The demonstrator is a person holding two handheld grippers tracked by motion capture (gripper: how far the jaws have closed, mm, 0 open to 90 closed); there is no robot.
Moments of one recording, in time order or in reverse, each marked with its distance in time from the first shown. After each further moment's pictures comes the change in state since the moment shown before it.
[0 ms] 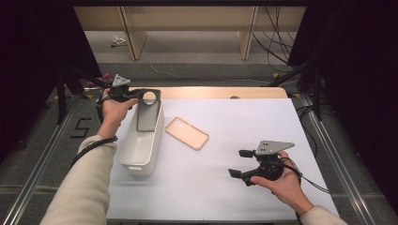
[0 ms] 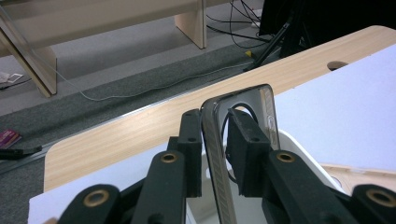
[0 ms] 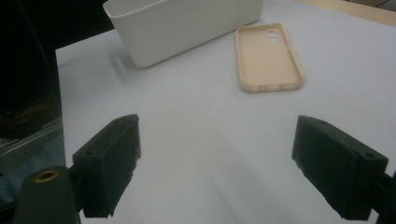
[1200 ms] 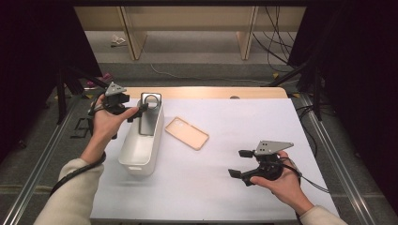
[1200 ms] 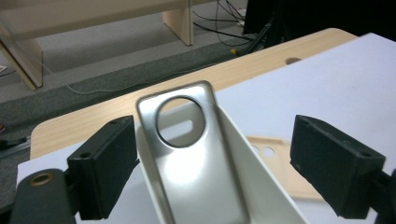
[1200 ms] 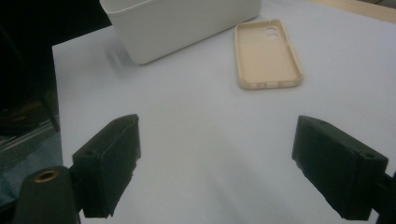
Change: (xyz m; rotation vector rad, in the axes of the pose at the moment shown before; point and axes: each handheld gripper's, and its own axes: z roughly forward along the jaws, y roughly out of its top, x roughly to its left) left arm -0.044 -0.009 -0.068 0.005 -0.052 -0.023; right arm 0.000 0.000 0.001 0.015 -0.007 -0.004
